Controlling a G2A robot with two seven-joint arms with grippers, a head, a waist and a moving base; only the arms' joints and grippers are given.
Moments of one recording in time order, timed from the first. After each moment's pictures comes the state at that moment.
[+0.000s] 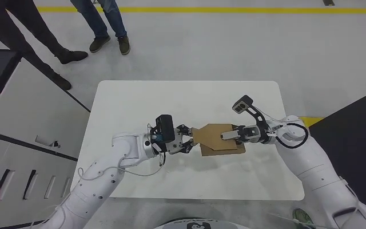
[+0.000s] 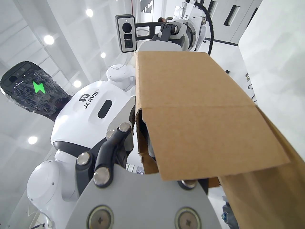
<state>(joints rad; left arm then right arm) 1.34 -1.07 -1.03 -1.81 1.25 -0.81 0.23 -1.15 -0.96 1.06 -1.38 0.94 -0.28 1.54</state>
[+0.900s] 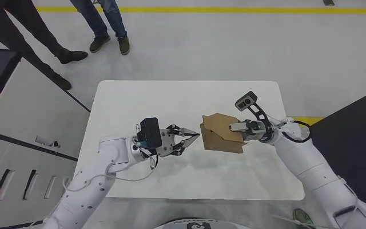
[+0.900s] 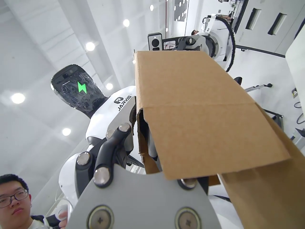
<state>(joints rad) 1.45 -1.04 -1.18 -1.96 1.28 -0.81 0.26 -1.13 -0.95 0.98 -1.35 1.22 -0.27 1.54</state>
